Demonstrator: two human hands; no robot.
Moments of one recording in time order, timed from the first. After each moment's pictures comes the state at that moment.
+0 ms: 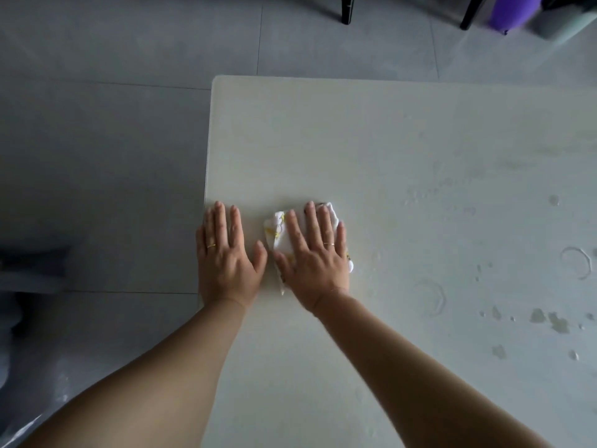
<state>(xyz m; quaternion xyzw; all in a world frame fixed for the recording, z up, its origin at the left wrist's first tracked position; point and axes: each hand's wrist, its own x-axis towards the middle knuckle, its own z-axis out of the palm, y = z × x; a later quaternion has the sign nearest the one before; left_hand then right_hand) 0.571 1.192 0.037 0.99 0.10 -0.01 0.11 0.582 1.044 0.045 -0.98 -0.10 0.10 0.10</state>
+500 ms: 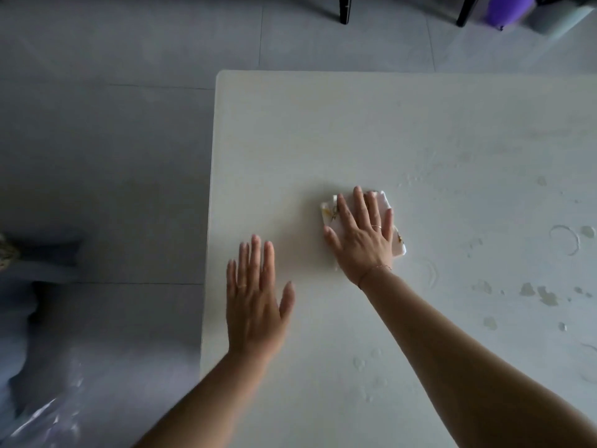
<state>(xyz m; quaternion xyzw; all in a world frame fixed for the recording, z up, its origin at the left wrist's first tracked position) 0.478 1.155 0.054 0.99 0.02 0.00 0.15 0.584 0.975 0.051 -0.99 -0.03 0.11 0.08</state>
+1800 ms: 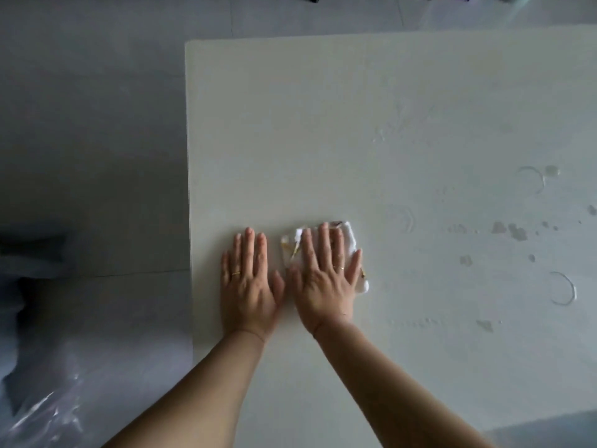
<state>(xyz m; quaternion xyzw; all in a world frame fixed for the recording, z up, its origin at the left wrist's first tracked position) 0.433 1.145 0.044 0.99 0.01 -0.04 0.12 0.435 1.019 0.046 -0.99 0.05 0.09 0.14</state>
